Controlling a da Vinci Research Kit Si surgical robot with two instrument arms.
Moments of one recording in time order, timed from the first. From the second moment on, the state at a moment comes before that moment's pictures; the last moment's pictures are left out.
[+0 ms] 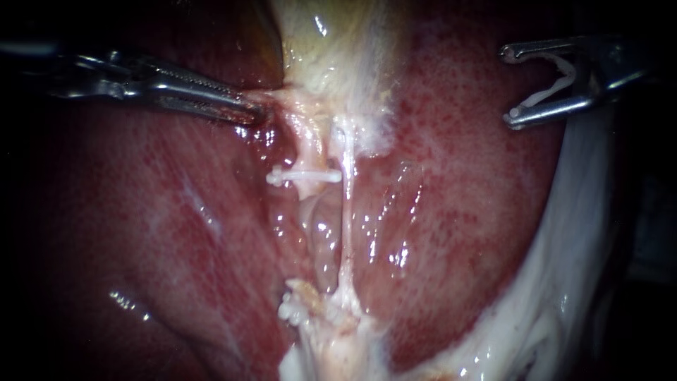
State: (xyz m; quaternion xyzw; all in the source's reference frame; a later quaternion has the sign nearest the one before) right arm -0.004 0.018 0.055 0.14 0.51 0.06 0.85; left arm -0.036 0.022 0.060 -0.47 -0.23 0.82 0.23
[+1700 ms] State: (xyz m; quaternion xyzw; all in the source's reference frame) right arm 0.010 0.004 0.059 0.29 0.51 0.15 0.80; left arm -0.030 0.025 0.052 -0.50 -0.21 0.80 0.26
